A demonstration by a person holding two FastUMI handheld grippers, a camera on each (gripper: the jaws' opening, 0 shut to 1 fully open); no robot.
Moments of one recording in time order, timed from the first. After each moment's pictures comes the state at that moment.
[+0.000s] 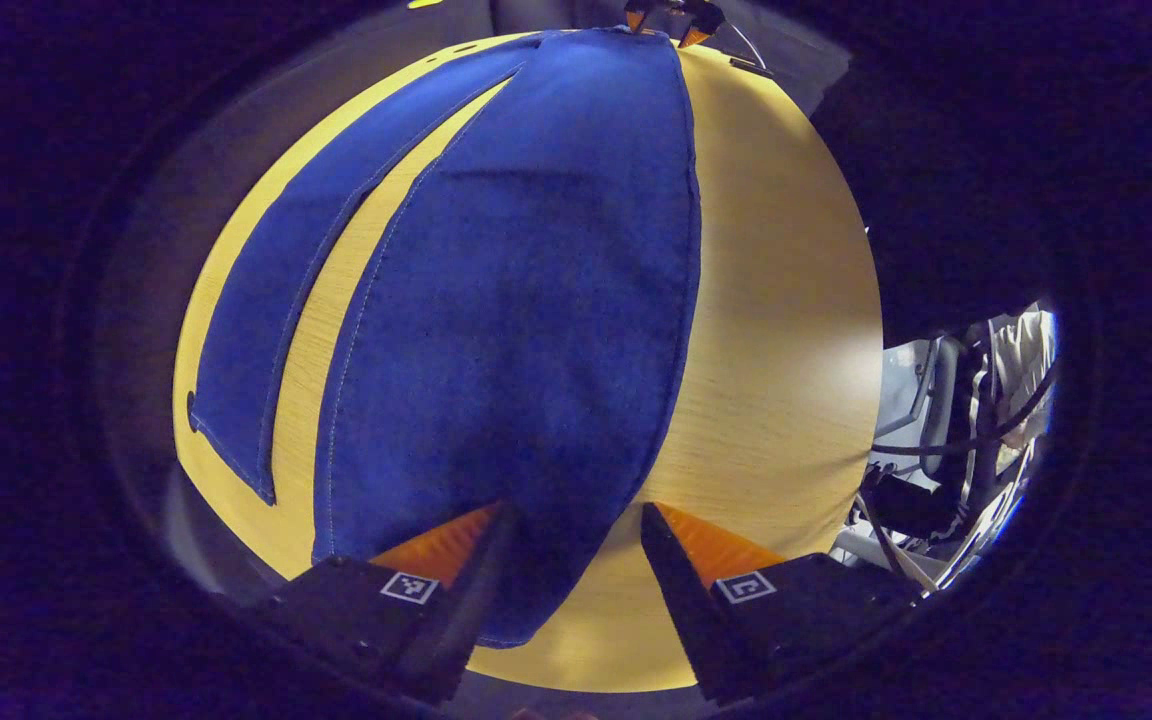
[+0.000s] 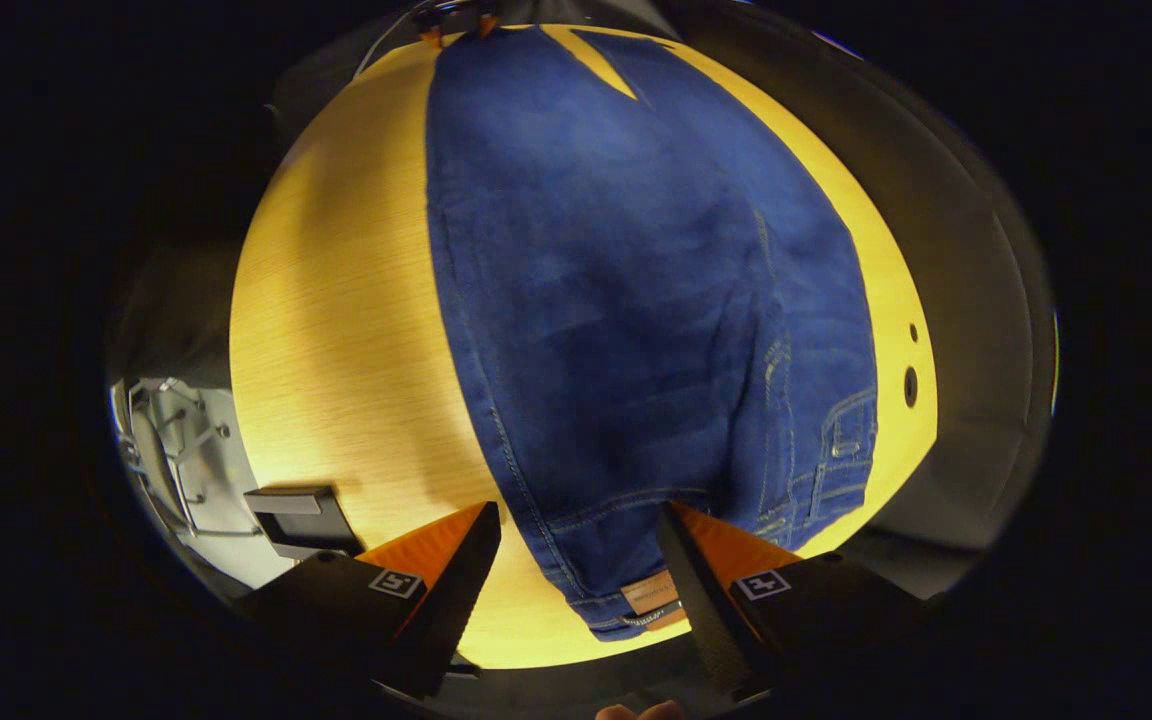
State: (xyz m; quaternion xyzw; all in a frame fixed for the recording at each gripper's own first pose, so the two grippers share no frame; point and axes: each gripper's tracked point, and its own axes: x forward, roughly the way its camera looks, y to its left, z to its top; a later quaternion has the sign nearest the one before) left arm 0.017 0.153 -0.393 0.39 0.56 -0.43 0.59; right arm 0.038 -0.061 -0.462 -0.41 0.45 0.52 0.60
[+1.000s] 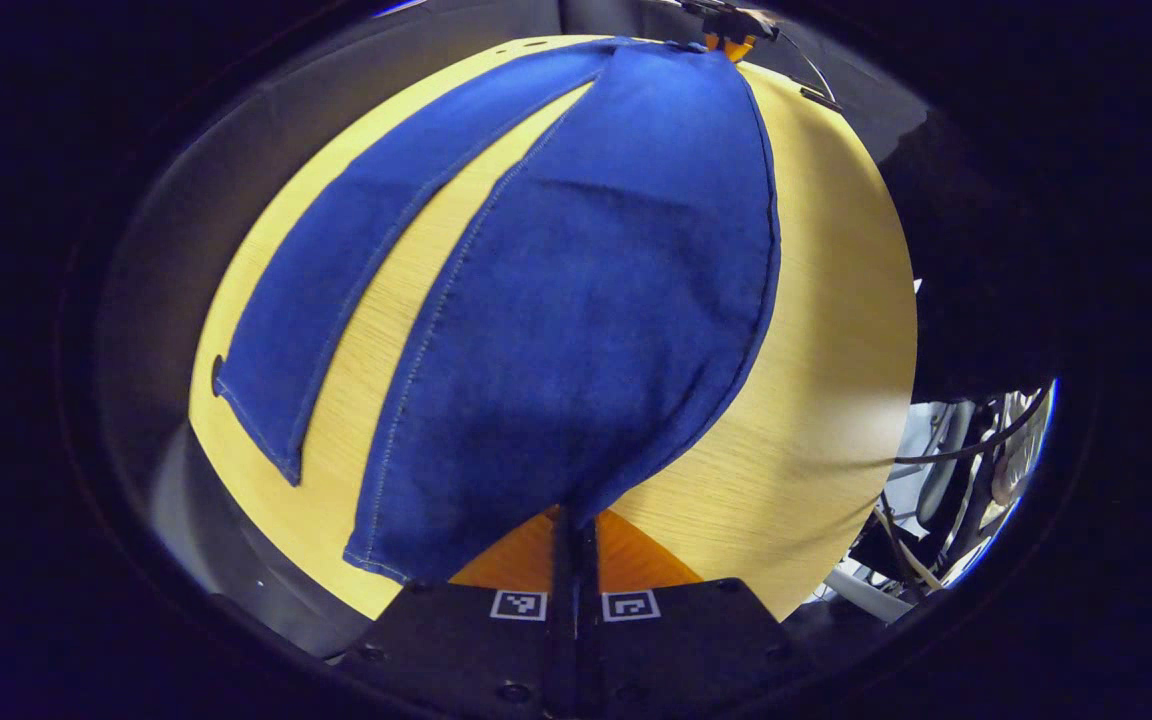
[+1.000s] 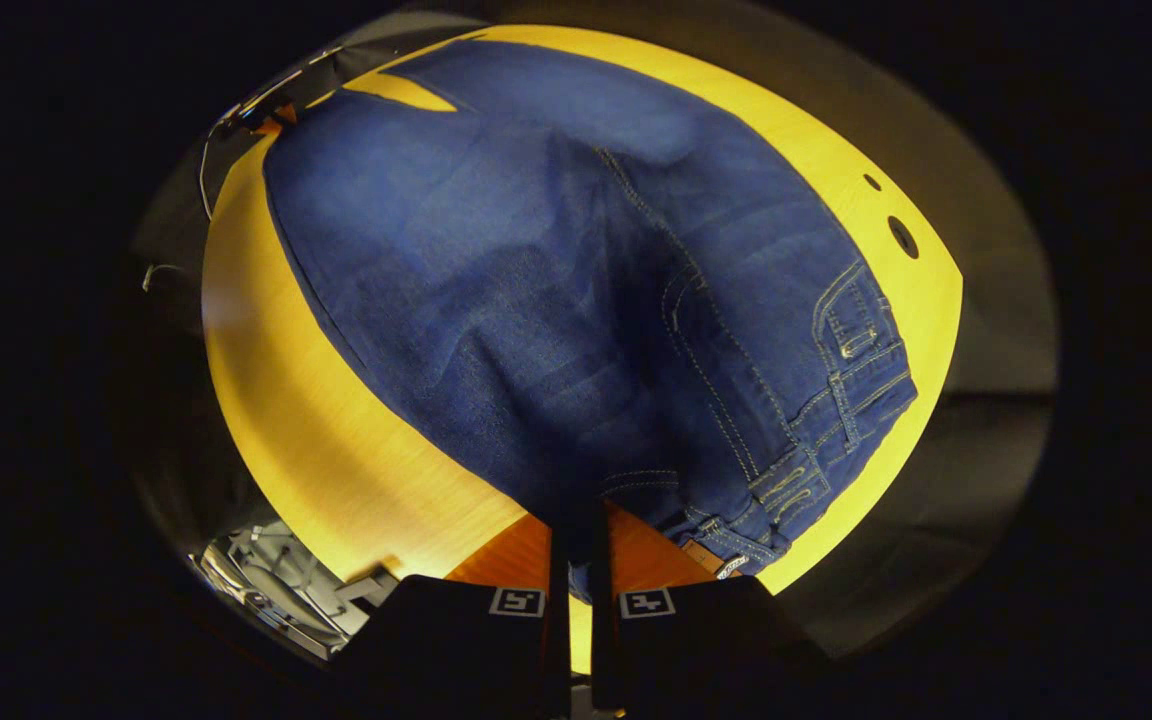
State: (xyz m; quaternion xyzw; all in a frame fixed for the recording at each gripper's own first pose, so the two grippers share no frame) left arm 0.054 0.146 -0.374 0.36 0.57 -0.37 0.64; right arm 0.066 -0.062 -0.451 -0.22 0.60 0.40 0.66
